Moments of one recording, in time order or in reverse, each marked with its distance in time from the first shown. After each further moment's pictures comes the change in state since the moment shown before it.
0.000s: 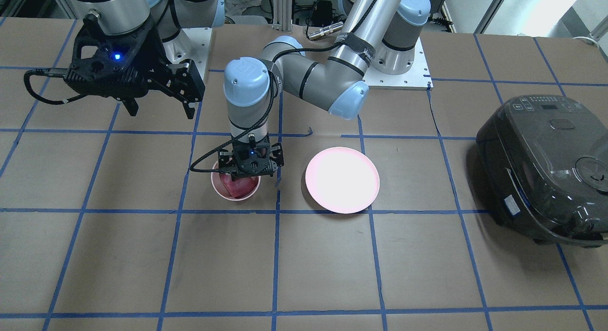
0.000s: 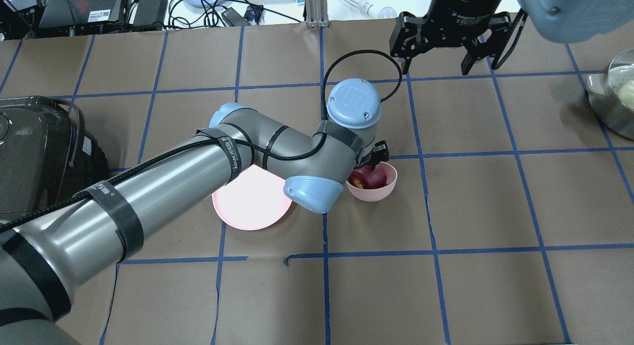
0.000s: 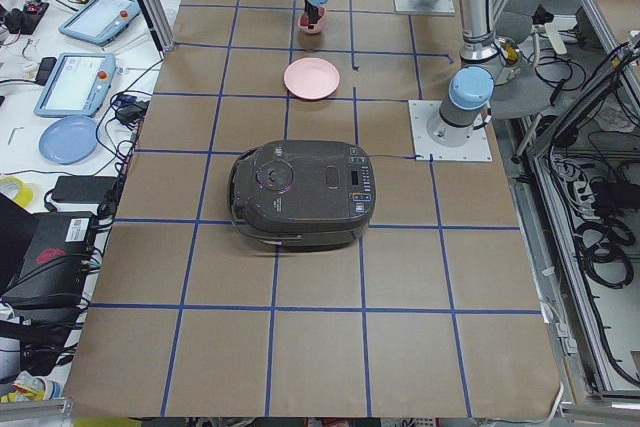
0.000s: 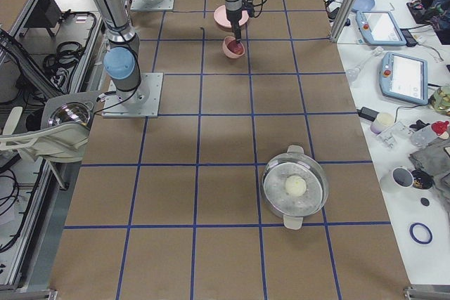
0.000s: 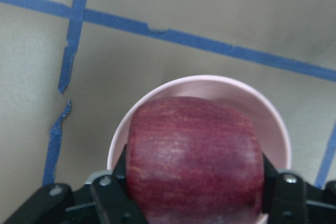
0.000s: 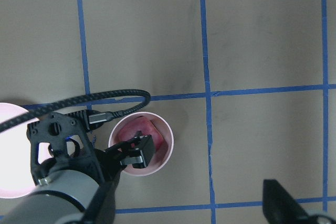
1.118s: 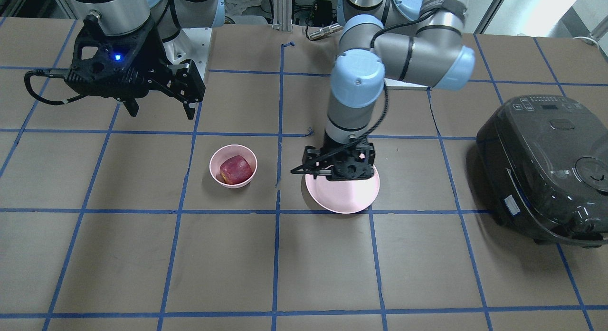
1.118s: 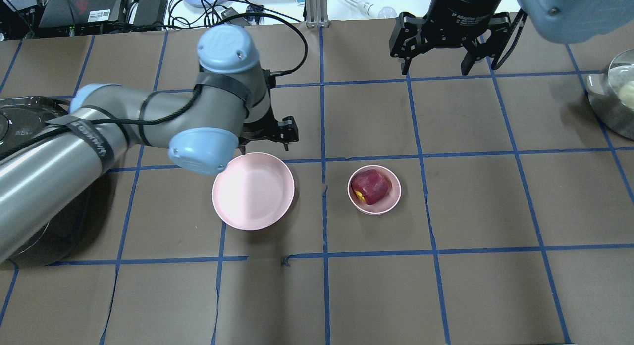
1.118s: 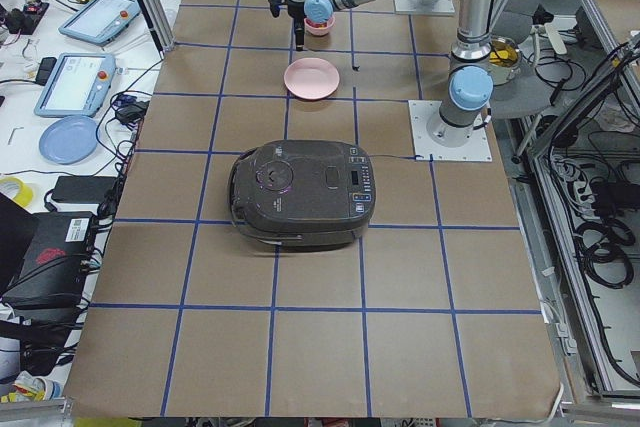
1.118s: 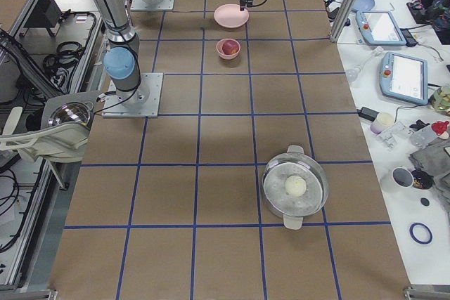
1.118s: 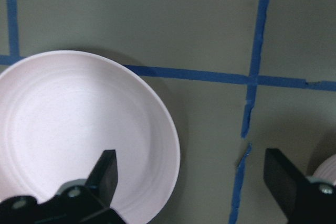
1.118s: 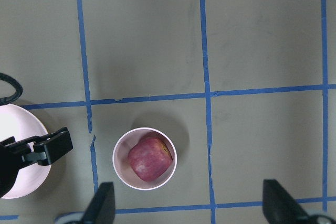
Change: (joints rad) left arm 0.324 0.238 -0.080 -0.235 0.007 0.447; right arm 0.000 0.000 0.001 0.000 0.000 0.000
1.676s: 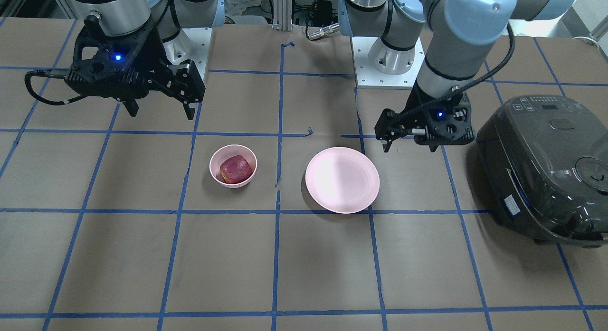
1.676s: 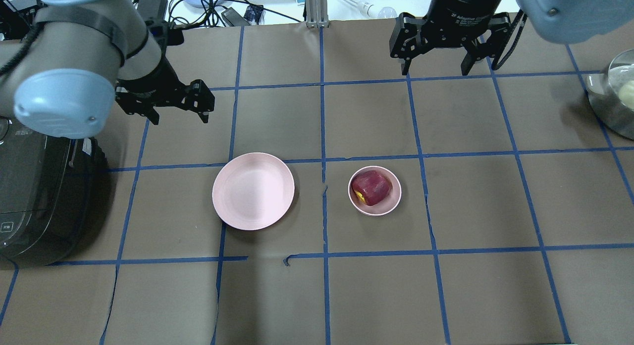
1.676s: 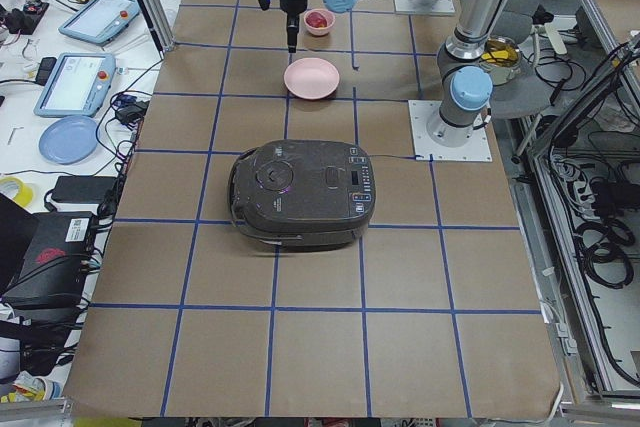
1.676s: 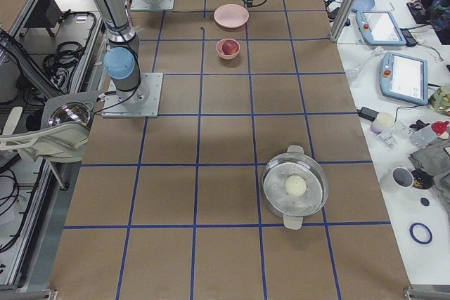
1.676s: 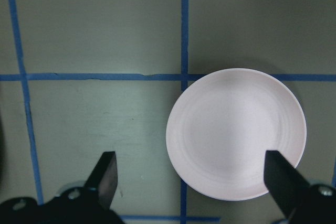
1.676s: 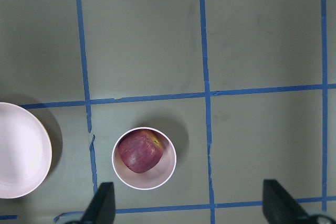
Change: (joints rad) left arm 0.199 0.195 0.119 -0.277 0.005 0.246; right arm 0.001 0.000 0.000 0.000 -0.005 0.000
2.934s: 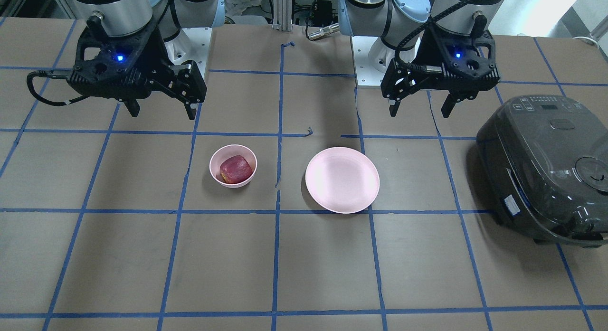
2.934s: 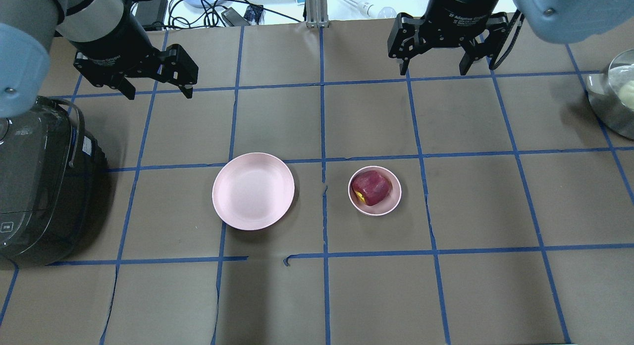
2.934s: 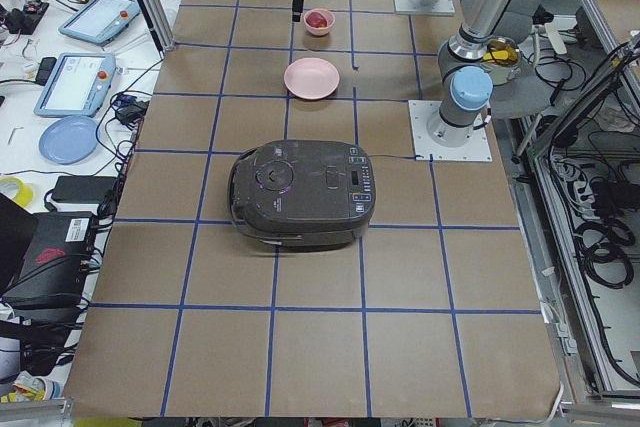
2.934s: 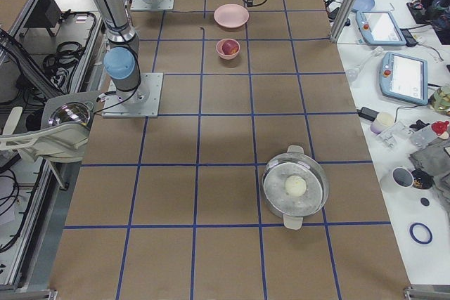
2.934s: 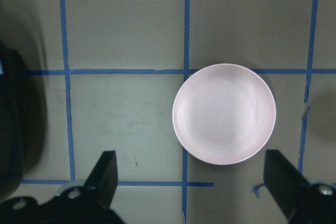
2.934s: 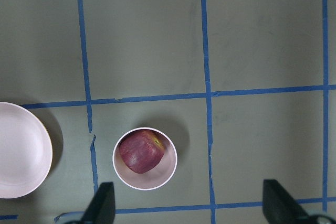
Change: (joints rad) left arm -0.022 0.061 0.096 -0.093 -0.006 0.002; right arm 0.004 0.004 -0.003 -0.001 -0.001 0.001
